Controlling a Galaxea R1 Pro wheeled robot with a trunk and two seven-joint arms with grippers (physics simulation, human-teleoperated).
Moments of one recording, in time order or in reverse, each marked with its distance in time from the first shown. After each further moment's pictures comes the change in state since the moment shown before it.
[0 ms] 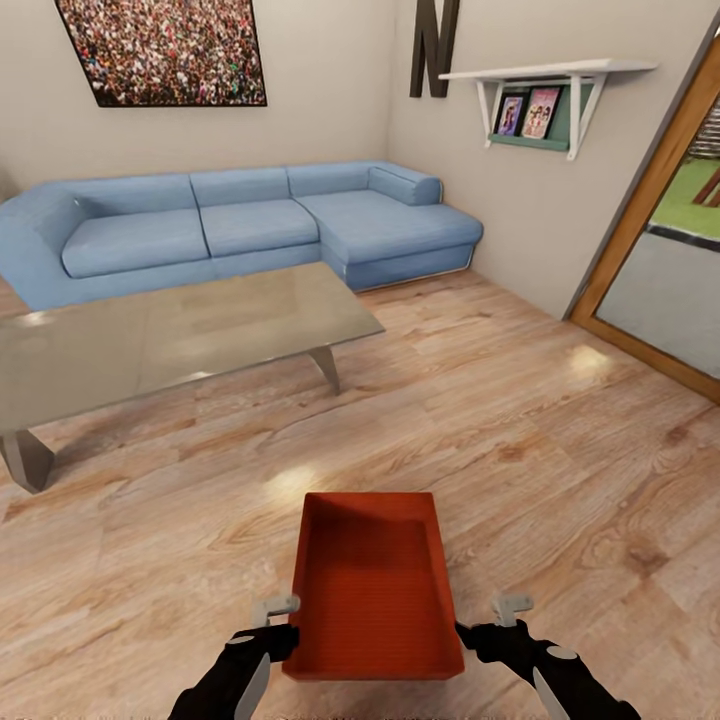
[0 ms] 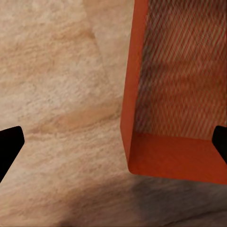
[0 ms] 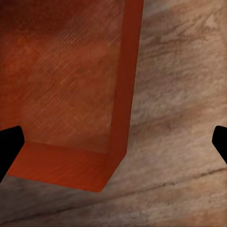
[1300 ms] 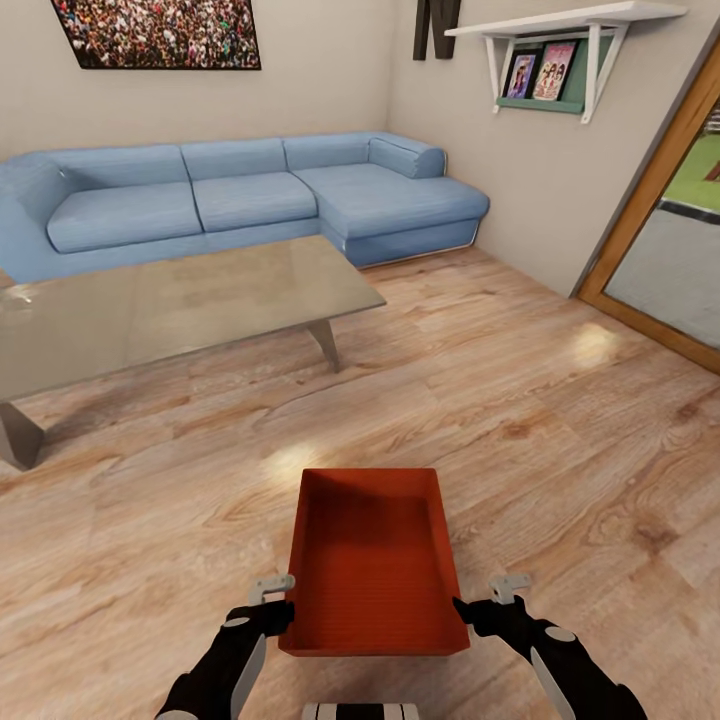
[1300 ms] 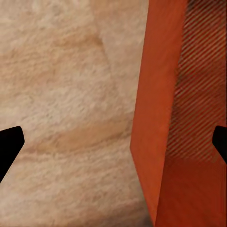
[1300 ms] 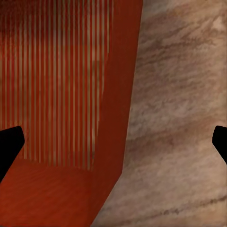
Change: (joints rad) left arm 0.000 0.005 -0.001 -0.097 -0.004 0.001 -0.001; right arm 0.000 0.000 -0.005 -0.100 -0.001 0.000 0.000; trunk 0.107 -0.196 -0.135
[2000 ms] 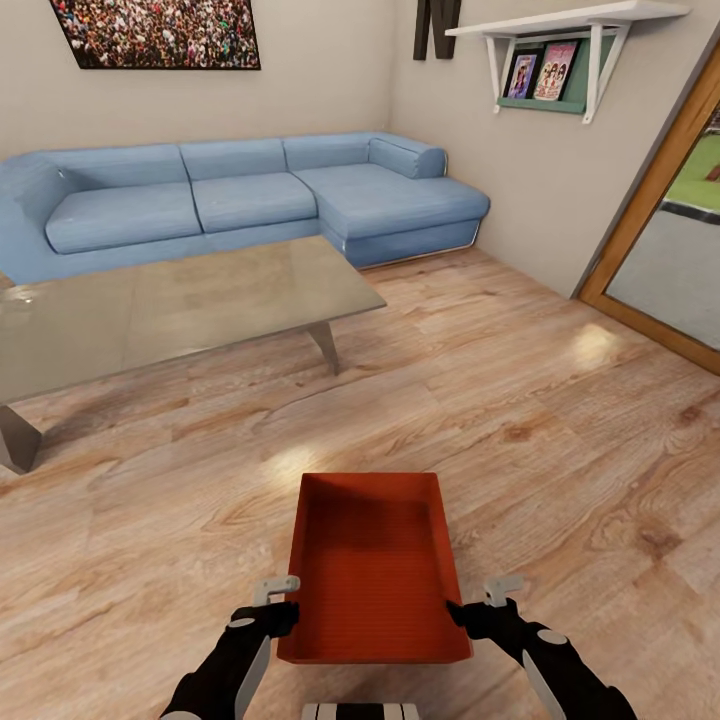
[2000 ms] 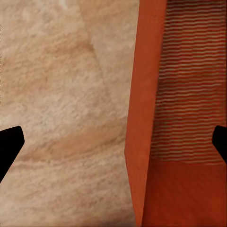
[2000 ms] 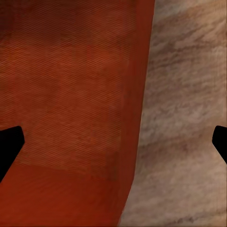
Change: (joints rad) left arm 0.001 -0.008 -0.022 0.005 -0.006 0.004 0.001; right arm 0.000 0.025 0.000 0.015 0.001 -0.007 -0.002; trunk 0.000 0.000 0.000
